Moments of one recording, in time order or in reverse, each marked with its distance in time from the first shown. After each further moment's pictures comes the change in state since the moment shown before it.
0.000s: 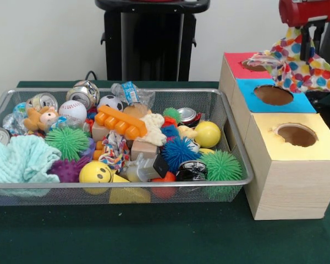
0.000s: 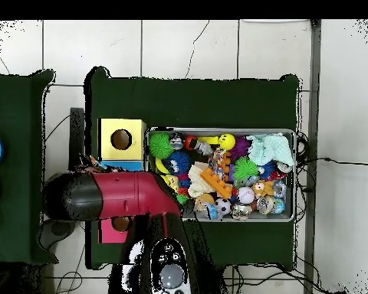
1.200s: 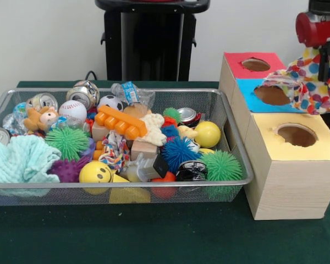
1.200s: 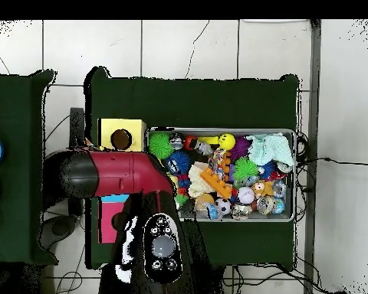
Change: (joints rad) arm 0.037 0.110 -0.030 -0.137 0.047 0.003 0.000
